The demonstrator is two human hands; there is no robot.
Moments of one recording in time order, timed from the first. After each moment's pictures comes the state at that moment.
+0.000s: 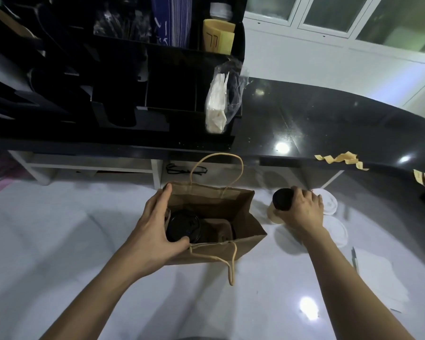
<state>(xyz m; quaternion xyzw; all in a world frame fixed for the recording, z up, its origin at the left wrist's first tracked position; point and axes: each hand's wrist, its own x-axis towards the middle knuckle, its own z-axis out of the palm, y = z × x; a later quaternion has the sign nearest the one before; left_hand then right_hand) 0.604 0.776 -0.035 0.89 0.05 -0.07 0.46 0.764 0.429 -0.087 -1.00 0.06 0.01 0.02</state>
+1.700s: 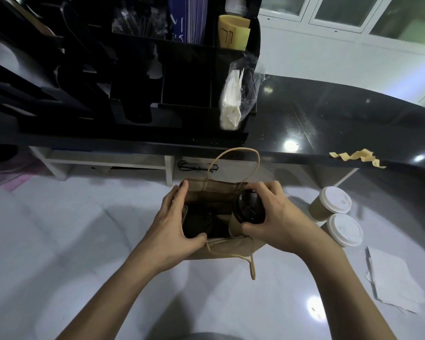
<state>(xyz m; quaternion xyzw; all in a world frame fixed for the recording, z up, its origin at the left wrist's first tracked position) 0.603 0.777 -0.041 0.89 0.04 -0.06 0.46 0.673 0.541 0.024 -0.95 -0.18 0.14 0.22</state>
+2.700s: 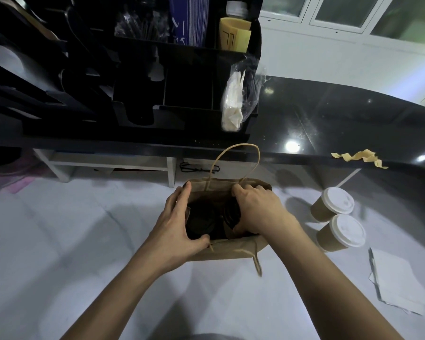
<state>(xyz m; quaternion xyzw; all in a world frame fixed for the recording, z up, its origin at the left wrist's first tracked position) 0.603 0.775 -0.038 0.89 0.03 -0.07 0.45 0.704 0.590 0.001 -0.96 -0.22 0.15 -0.06</state>
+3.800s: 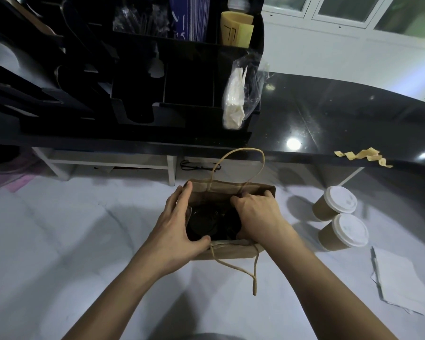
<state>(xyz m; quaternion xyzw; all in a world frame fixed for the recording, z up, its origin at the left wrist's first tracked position) 0.602 0.776 -0.040 0.89 0.03 -0.06 0.46 0.702 0.585 -0.030 -0.96 -0.25 0.09 -0.11</state>
